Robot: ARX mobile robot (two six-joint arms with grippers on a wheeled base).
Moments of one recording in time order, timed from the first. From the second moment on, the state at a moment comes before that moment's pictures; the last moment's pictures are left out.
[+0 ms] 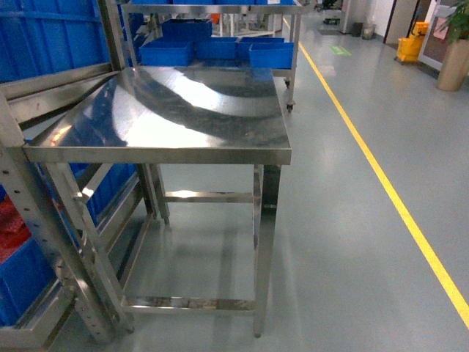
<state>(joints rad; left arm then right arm) -0.45 0.42 0.32 -0.02 -0.58 -0.10 0.00 0.01 0.01 0.00 0.00 0.00</state>
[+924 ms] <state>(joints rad) -0.45 0.43 0.32 -0.02 -0.58 -0.10 0.00 0.01 0.01 0.00 0.00 0.00</state>
